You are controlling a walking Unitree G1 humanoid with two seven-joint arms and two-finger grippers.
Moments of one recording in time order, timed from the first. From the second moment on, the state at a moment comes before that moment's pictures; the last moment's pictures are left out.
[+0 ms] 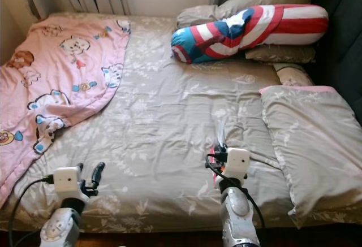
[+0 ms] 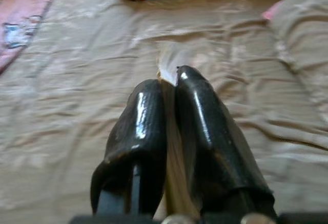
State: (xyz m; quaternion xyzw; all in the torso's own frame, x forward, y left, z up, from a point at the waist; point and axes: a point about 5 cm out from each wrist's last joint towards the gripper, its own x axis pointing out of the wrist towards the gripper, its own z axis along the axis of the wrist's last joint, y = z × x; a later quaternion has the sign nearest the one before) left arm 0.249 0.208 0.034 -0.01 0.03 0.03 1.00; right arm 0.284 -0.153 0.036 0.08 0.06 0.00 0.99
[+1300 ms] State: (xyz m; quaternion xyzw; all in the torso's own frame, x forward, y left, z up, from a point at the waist) left arm 0.248 0.202 0.031 -0.01 0.04 0.01 1.00; right arm 0.286 -0.147 0.038 0.08 0.06 0.00 0.99
